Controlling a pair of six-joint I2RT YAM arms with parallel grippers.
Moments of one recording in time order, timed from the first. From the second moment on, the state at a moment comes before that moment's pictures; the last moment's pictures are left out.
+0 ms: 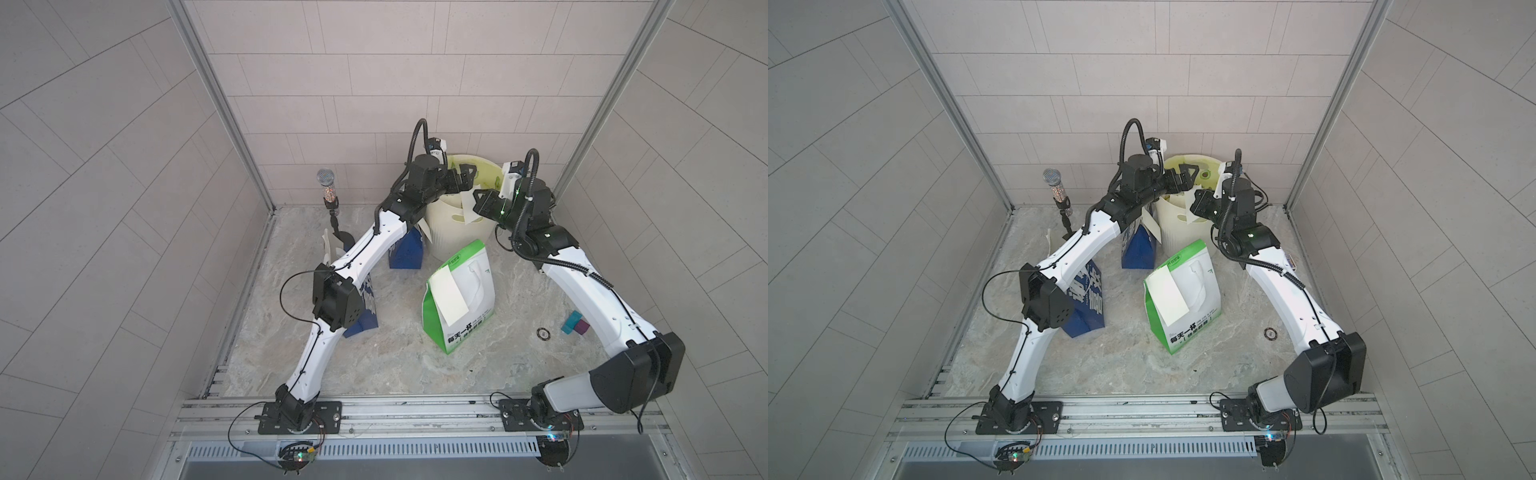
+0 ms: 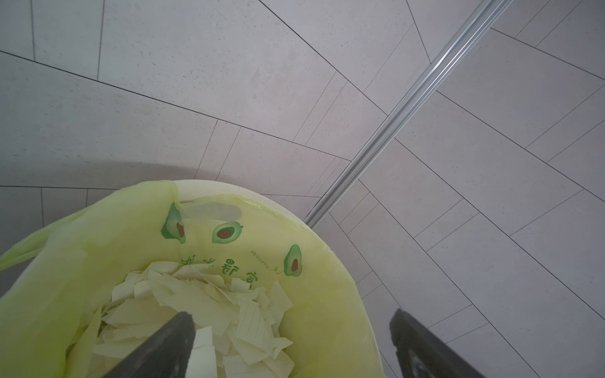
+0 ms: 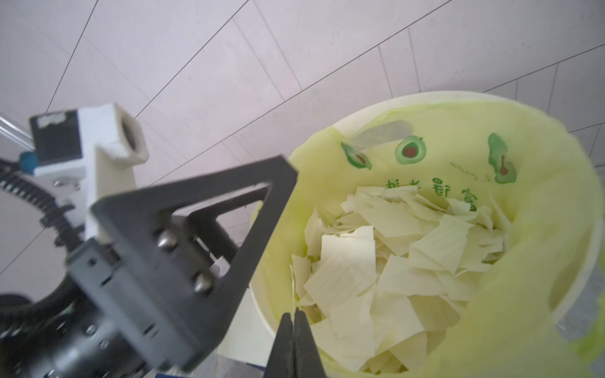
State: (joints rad) left arm -0.62 2.30 2.44 -0.22 0.12 -0.57; right arm 0.23 1.45 1.44 -0.22 -0.08 0.61
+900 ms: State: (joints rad) left arm -0.52 1.41 1.49 -0.12 0.79 -0.45; right arm 0.23 1.12 1.30 -0.15 -0.80 0.47
